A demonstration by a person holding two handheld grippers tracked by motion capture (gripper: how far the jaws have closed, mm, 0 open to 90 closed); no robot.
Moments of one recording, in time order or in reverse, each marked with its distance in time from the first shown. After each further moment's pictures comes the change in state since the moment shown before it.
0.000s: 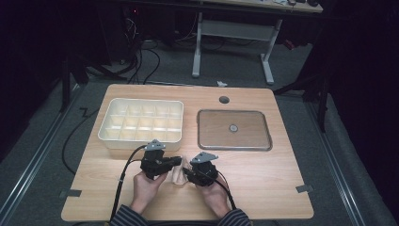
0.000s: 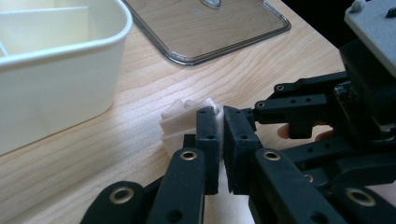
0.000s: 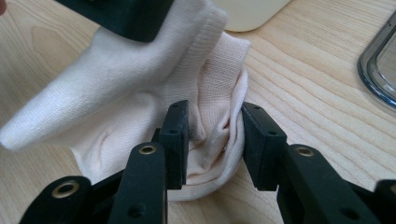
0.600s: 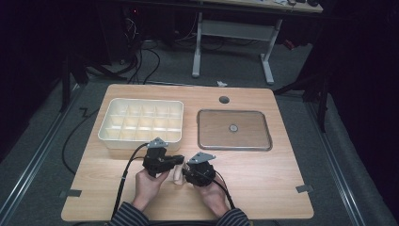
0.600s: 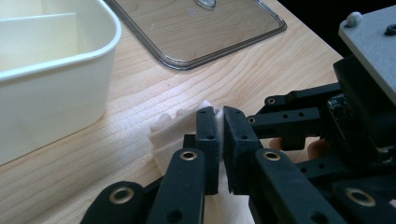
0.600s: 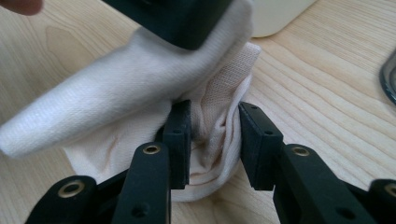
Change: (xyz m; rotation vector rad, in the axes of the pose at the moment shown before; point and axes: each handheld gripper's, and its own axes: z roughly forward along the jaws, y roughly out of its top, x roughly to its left) left arm 0.001 0.005 0.006 0.009 -0.019 -0.006; right arm 0.004 0.003 0.004 -0.008 0.034 -0.029
